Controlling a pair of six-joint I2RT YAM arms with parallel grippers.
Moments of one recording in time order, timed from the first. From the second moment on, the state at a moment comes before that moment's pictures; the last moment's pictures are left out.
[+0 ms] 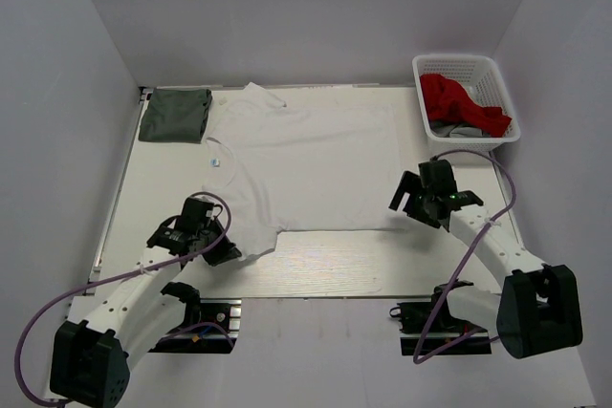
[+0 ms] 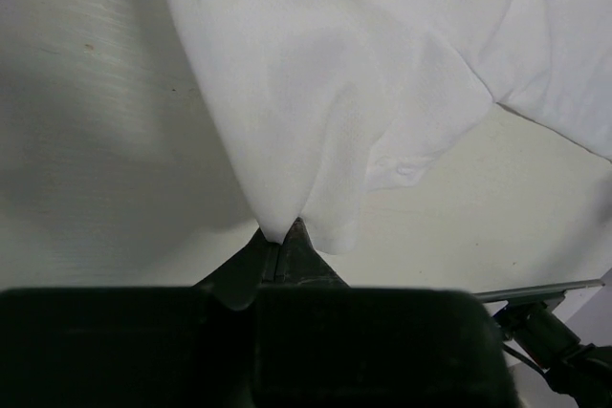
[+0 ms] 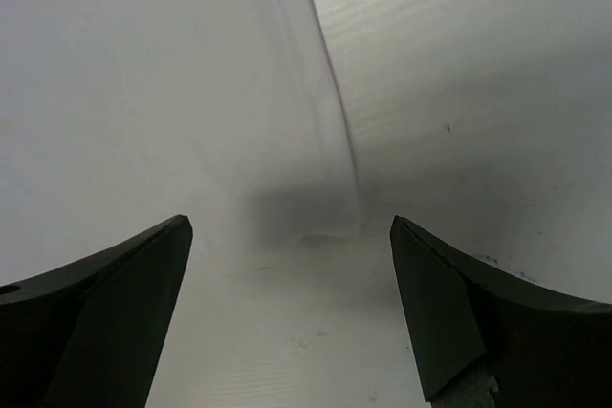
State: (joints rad) left arm -0.31 0.83 0.42 -0.67 0.16 -0.88; right arm 0.25 1.14 0.65 -0.47 0.07 0.57
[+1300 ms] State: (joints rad) left arm -0.31 0.95 0.71 -0.70 0.23 -0.74; right arm 0.25 1.36 0.72 -0.49 -0.02 0.61
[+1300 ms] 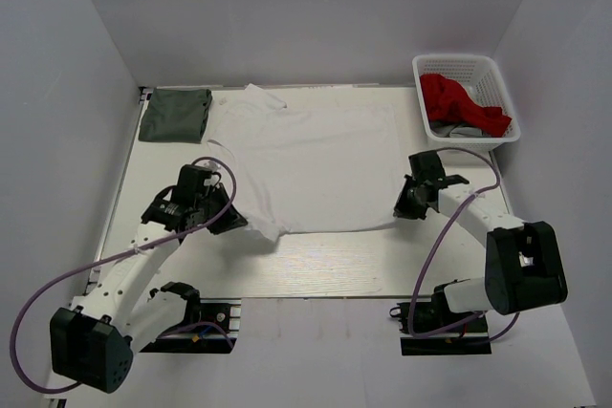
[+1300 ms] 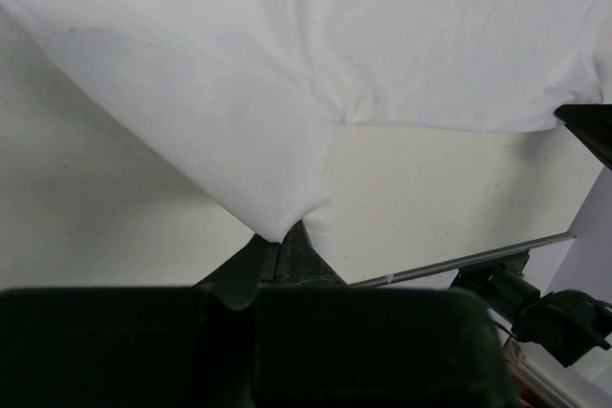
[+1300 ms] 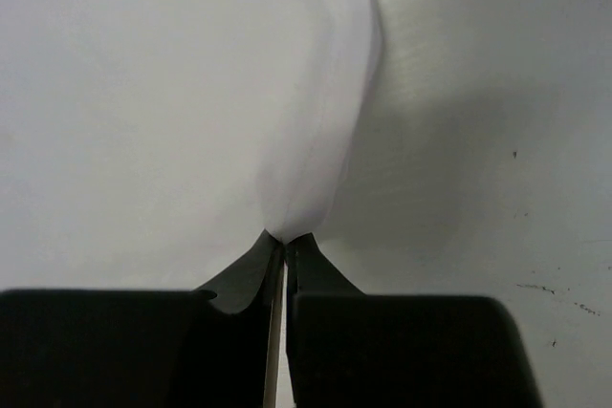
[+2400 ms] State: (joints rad) left arm -0.19 1.78 1.39 -0.59 -0.09 -0.68; right arm 0.22 1.86 1.45 -0.66 0.17 0.54
